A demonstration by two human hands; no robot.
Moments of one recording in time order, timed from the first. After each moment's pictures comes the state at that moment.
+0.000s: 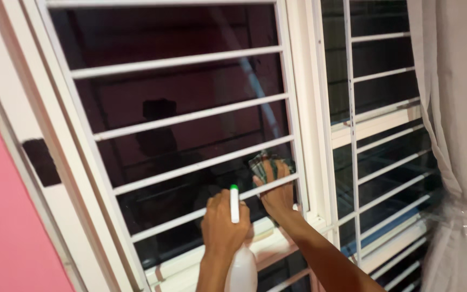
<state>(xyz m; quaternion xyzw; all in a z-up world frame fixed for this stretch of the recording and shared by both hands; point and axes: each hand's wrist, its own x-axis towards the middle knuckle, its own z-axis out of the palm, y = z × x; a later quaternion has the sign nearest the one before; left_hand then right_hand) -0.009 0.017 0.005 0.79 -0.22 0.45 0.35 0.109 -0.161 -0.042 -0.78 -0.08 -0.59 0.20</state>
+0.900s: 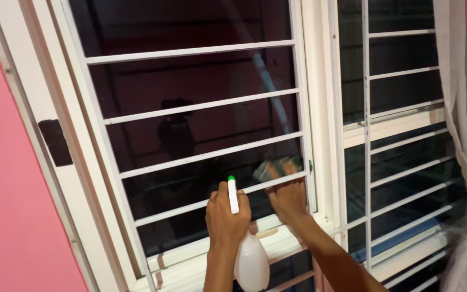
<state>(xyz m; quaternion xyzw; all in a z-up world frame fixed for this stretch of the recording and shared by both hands) -0.010 0.004 -0.003 0.77 -0.15 0.44 0.44 0.110 -0.183 -0.080 -0.80 -0.15 -0.57 0.06</state>
